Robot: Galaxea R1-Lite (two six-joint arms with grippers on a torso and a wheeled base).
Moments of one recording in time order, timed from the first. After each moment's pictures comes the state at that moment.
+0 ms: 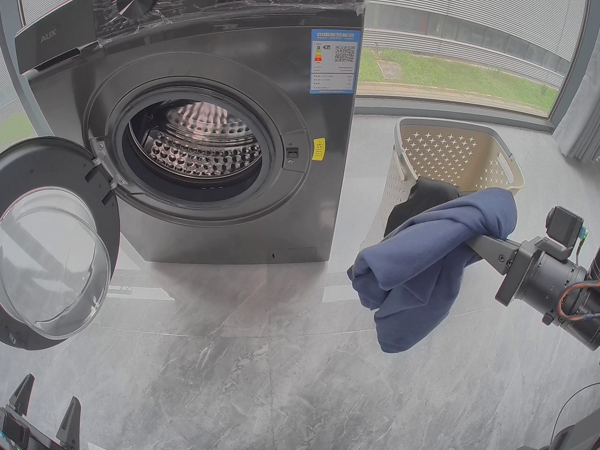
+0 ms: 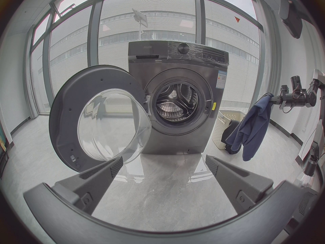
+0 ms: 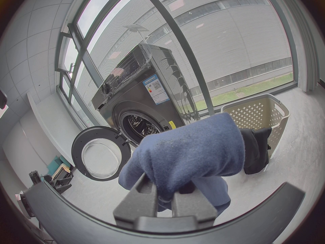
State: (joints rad) left arm -0.01 0.02 -0.02 0.01 0.01 -0.04; right arm 0.64 1.30 -0.45 -0.87 -0.07 0.29
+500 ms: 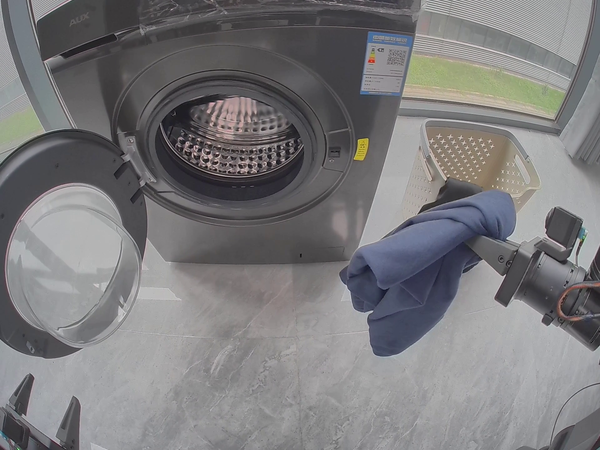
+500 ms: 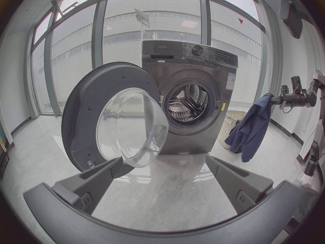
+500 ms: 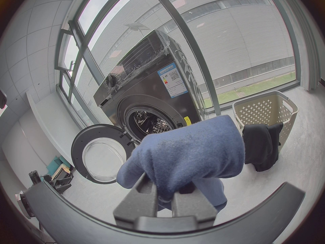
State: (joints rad) left arm -0.01 0.02 -0.02 0.01 0.01 -0.04; right arm 0.64 1.30 -0.45 -0.87 -0.07 0.29
